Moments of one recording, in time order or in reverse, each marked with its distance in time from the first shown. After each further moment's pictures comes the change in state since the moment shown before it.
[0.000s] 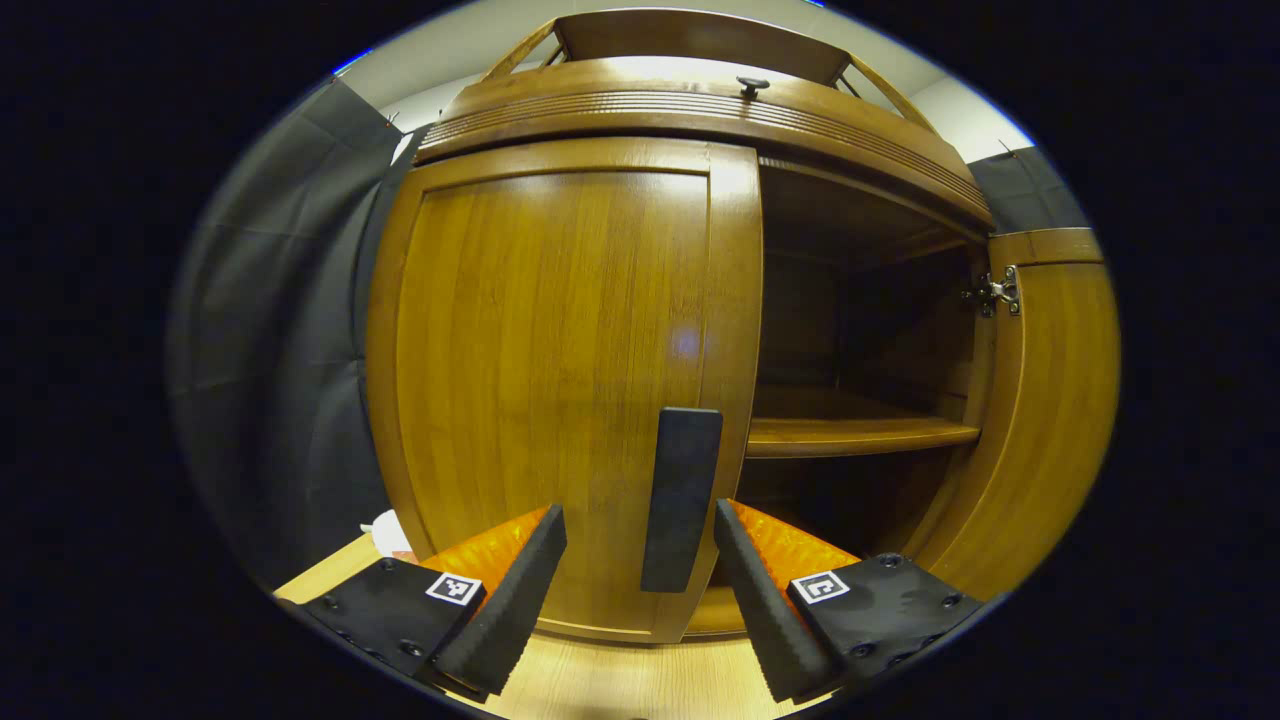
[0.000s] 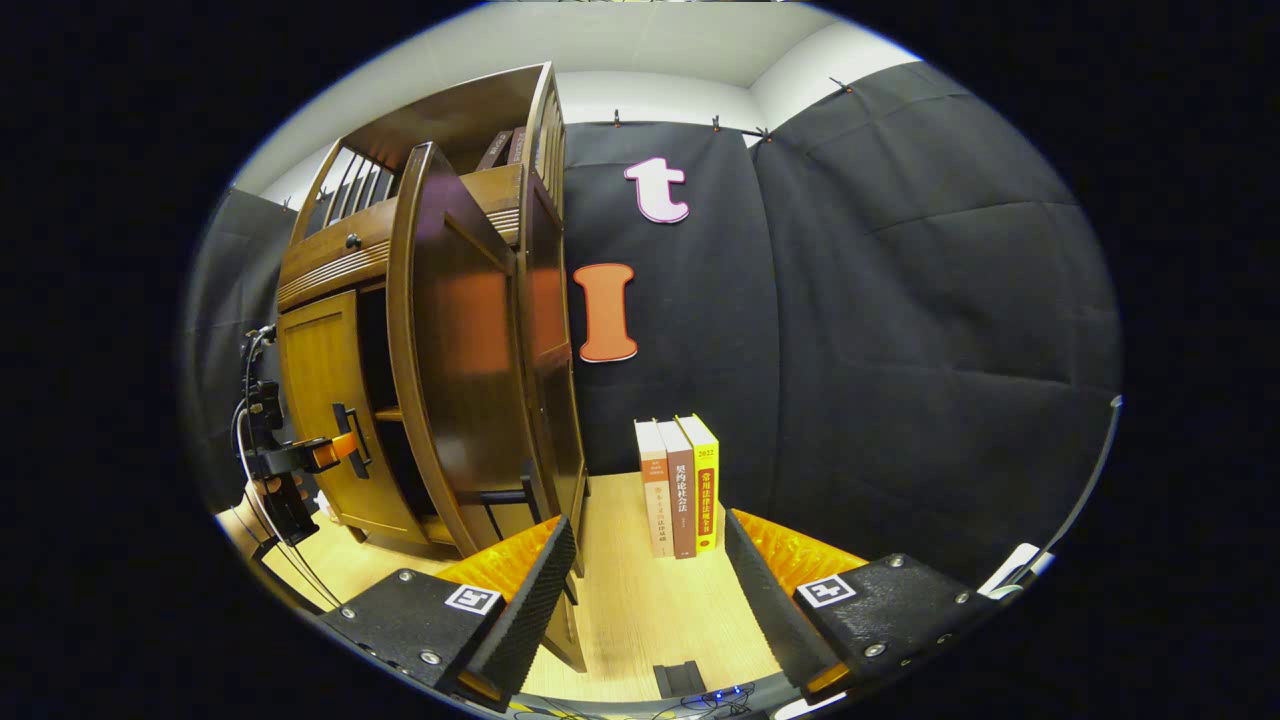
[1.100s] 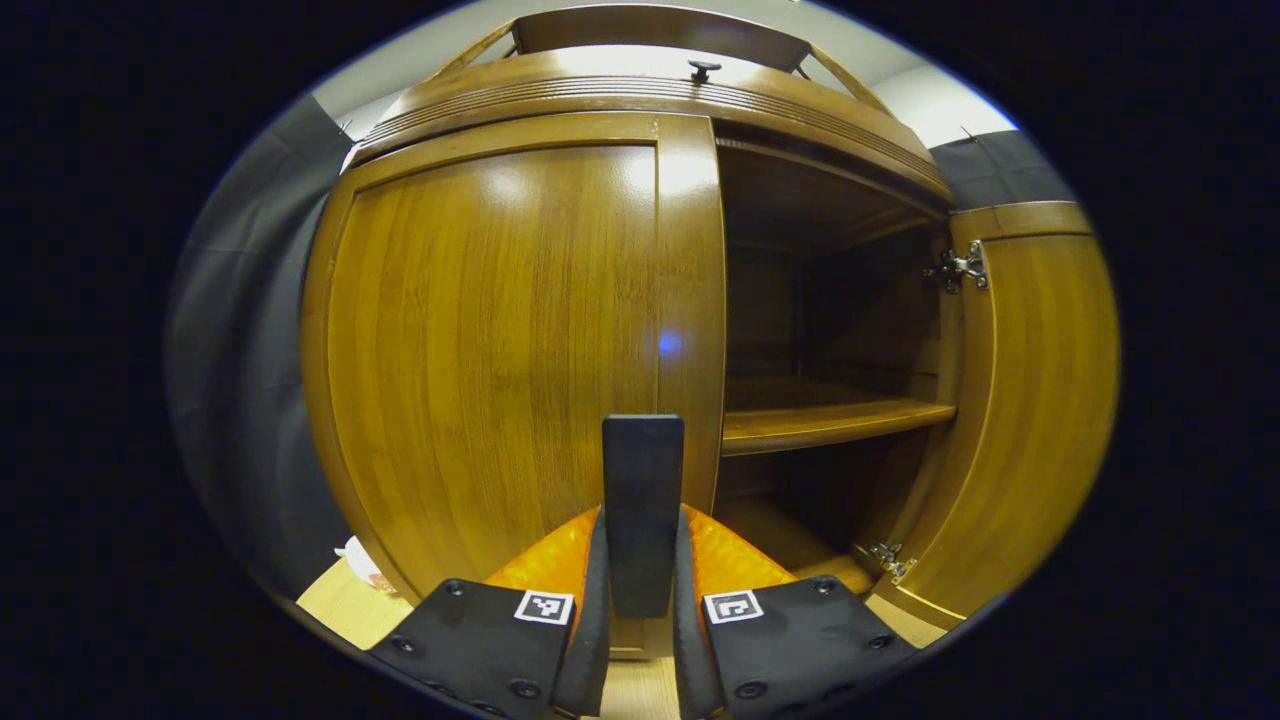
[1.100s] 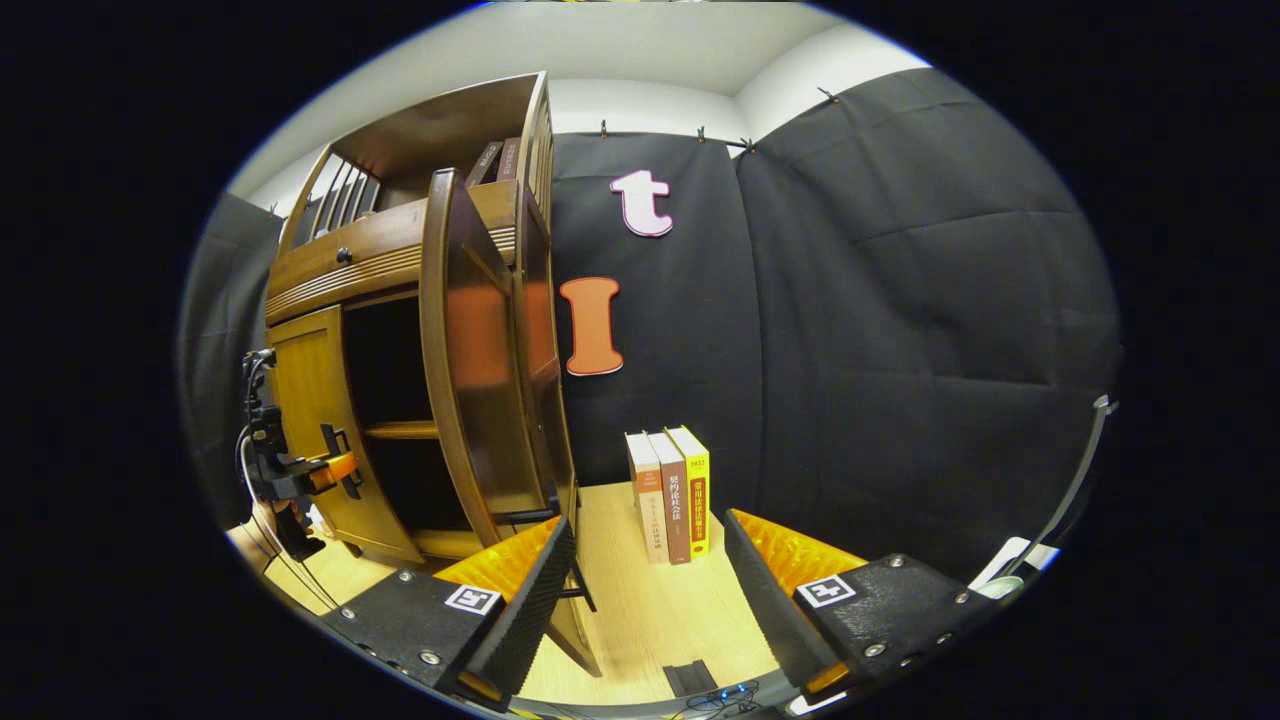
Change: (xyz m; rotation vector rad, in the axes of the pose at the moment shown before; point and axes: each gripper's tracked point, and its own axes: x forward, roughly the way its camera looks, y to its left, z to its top) left arm 0.001 -0.020 0.000 0.067 -0.017 -0.145; right arm -0.012 0.026 0.014 0.011 -0.028 -0.053
